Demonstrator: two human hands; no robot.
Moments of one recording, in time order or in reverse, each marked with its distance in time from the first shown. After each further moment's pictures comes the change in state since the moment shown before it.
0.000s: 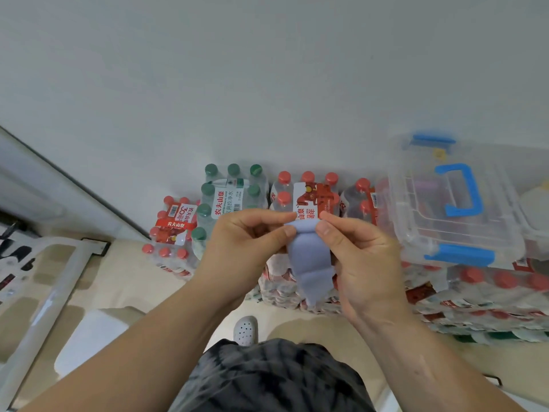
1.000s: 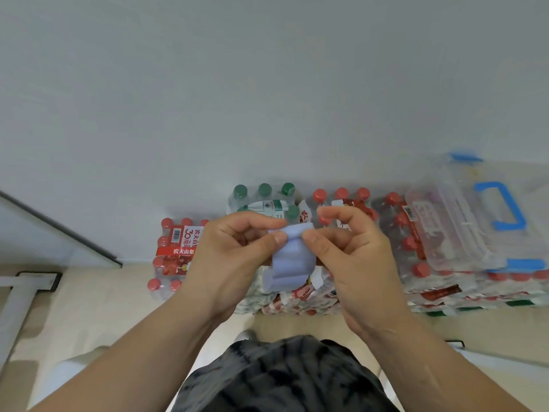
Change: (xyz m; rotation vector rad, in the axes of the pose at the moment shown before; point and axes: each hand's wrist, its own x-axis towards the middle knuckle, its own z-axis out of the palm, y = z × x) left_hand 0.078 0.019 -0.175 -0.099 -0.156 -0.025; right_hand 0.011 0.008 0.182 -0.153 0.050 -0.038
